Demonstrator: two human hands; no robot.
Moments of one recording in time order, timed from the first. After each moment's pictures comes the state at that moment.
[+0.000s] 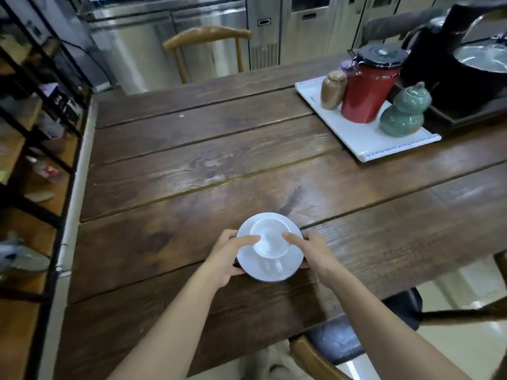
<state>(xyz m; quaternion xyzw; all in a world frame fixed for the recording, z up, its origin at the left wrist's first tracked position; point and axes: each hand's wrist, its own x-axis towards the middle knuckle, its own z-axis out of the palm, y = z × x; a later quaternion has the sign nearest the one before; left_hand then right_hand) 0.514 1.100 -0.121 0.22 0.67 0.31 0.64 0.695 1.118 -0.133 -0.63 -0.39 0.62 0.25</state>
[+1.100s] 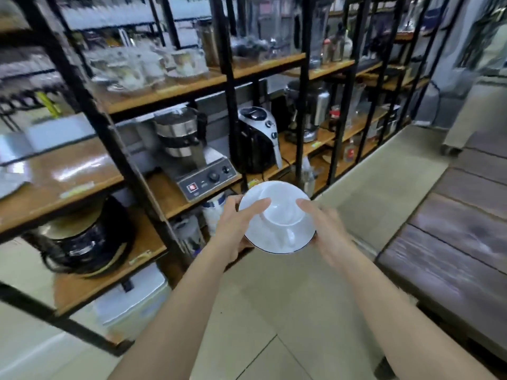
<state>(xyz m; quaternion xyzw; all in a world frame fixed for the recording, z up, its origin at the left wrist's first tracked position) 0.287 0.520 0.018 -0.01 0.71 0.68 0.17 0.331 0.679 -0.009 -0.22 -0.62 0.75 0.04</state>
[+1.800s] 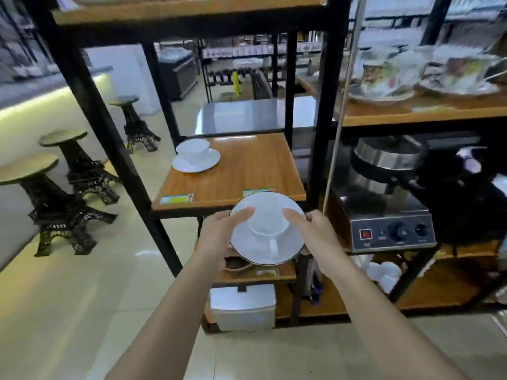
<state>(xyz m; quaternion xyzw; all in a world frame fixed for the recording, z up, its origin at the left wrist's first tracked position) 0.132 0.171 0.017 -0.29 0.63 0.71 -0.08 0.057 0.321 -0.015 0.02 -0.77 0.63 -0.14</state>
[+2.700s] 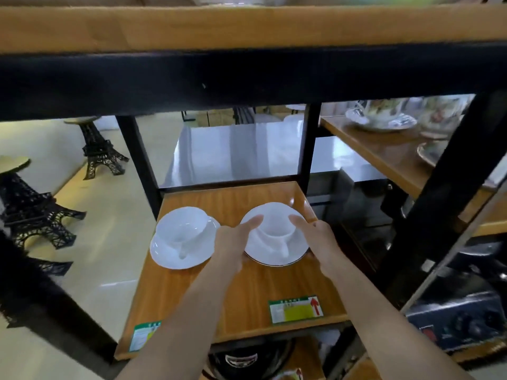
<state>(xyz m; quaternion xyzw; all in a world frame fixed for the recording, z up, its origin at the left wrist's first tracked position) -0.142 0.027 0.007 -0.34 0.61 0.72 -0.03 -0.184 0.176 -0.004 -0.05 -0.78 0.61 -0.11</state>
